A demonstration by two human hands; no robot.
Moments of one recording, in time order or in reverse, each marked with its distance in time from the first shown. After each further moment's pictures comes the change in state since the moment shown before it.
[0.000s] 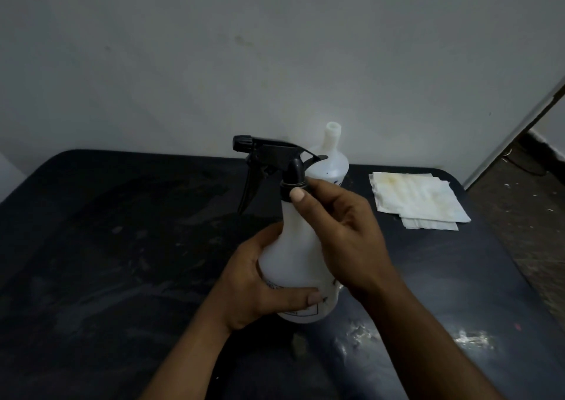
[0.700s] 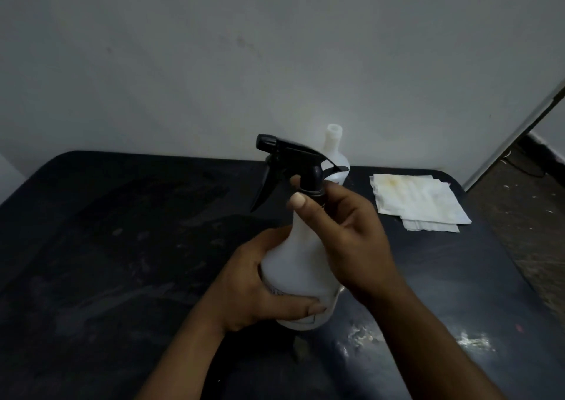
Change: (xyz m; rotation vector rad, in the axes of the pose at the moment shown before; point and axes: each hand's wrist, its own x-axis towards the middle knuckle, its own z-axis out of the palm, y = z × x) left_hand 0.001 -0.002 -0.008 0.098 -0.065 0.016; right_hand -0.001 -0.002 -0.002 0.030 0.017 -0.009
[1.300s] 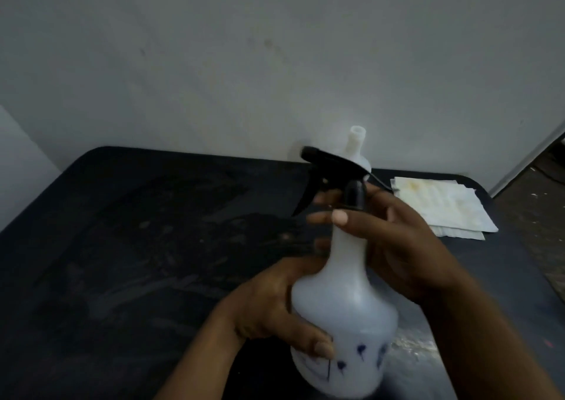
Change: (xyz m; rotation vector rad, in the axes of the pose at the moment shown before) left_hand -0.006 0.013 0.002 -0.282 -0.359 -0.023; right_hand 0.003 -0.017 -0.023 0.337 -0.295 0.327
